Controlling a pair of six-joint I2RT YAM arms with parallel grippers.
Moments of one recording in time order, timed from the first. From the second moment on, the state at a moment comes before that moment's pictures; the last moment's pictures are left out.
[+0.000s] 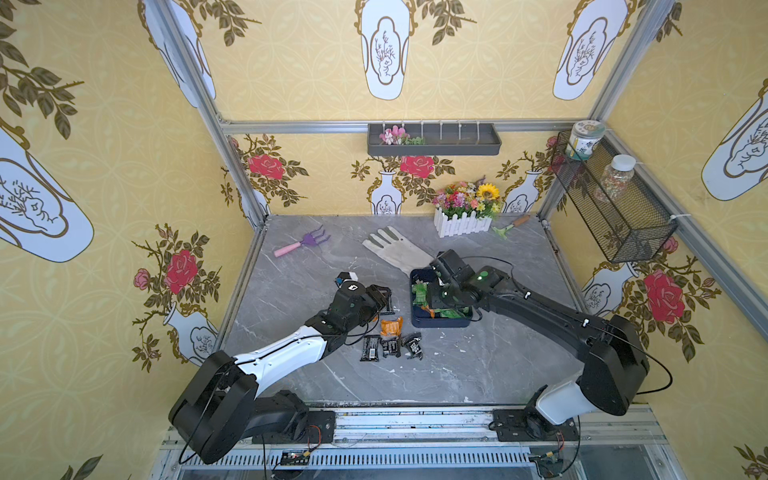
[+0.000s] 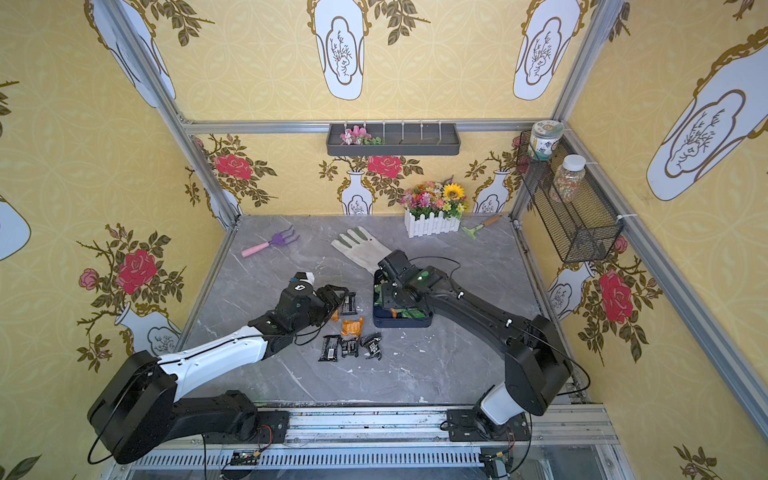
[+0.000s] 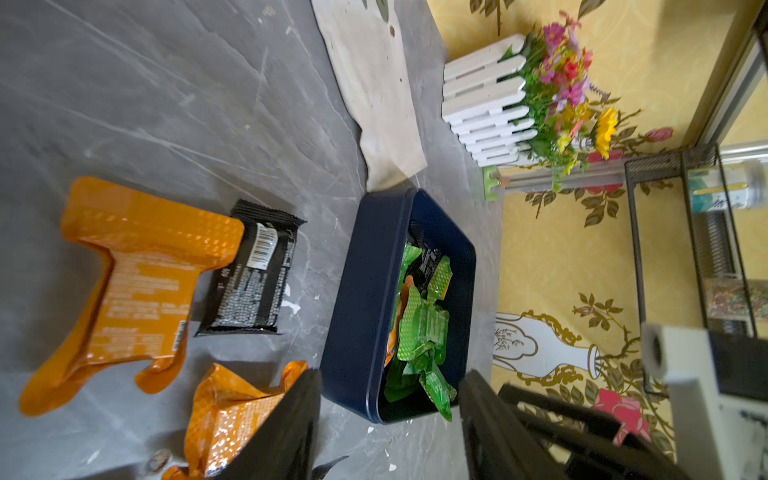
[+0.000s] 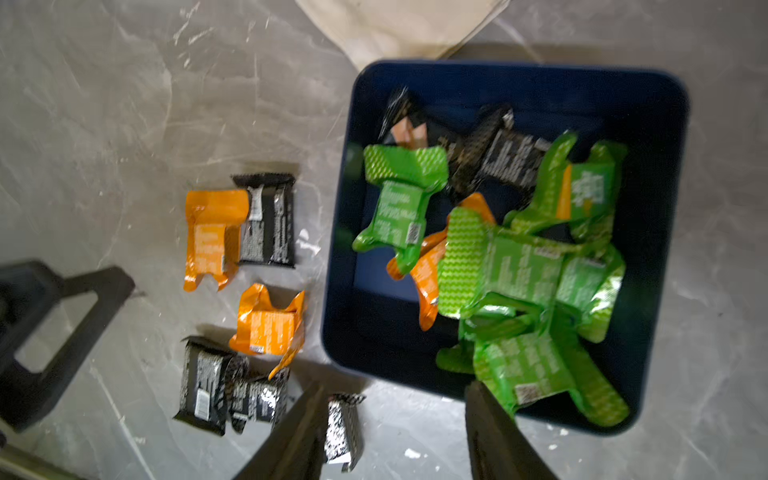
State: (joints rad) left arm -0.64 1.30 0.59 0.17 0.03 -1.22; right arm 0.67 1.55 1.21 -0.74 0.05 0.54
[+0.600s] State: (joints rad) left arm -0.68 1.56 0.66 0.28 0.16 -1.21; right arm 0.51 1.81 1.23 -0.55 -0.23 0.54
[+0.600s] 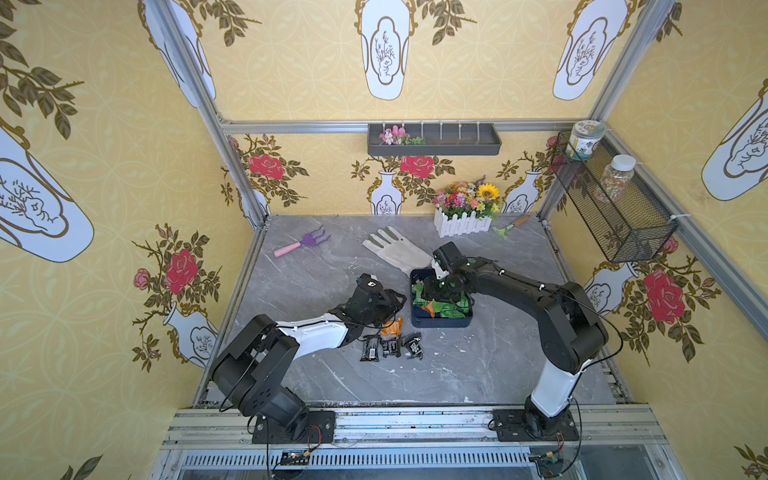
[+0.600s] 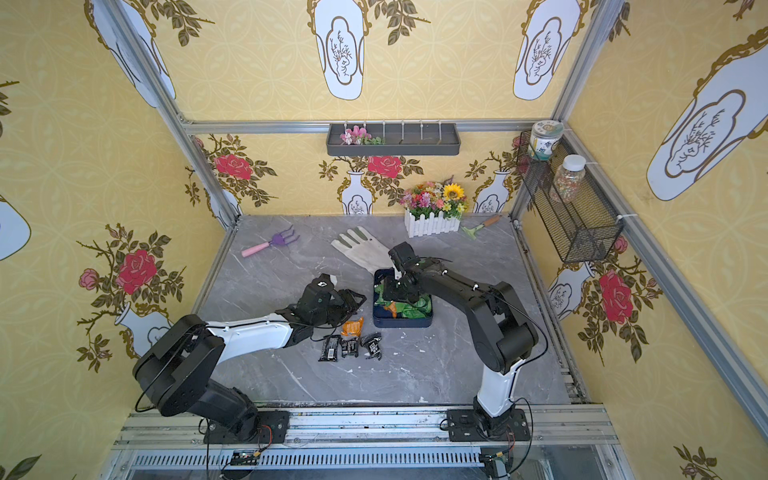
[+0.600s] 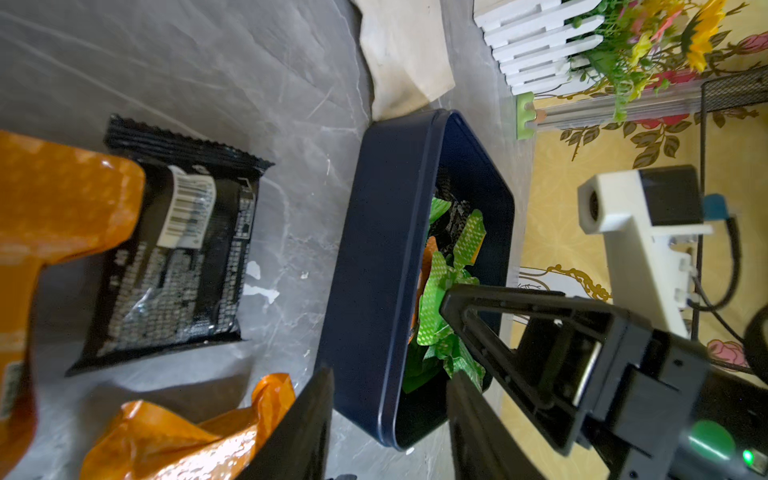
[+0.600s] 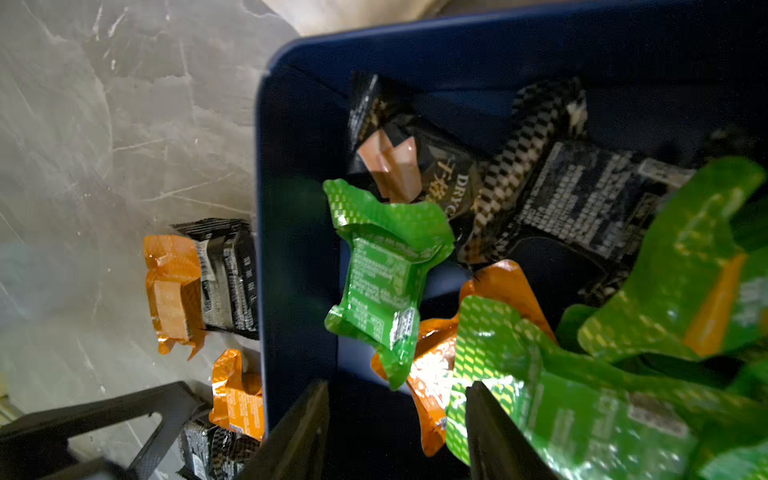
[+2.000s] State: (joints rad) left arm -0.72 1.74 0.73 0.38 0.24 -1.24; right arm 0.38 1.77 1.08 -0.30 -0.42 0.62
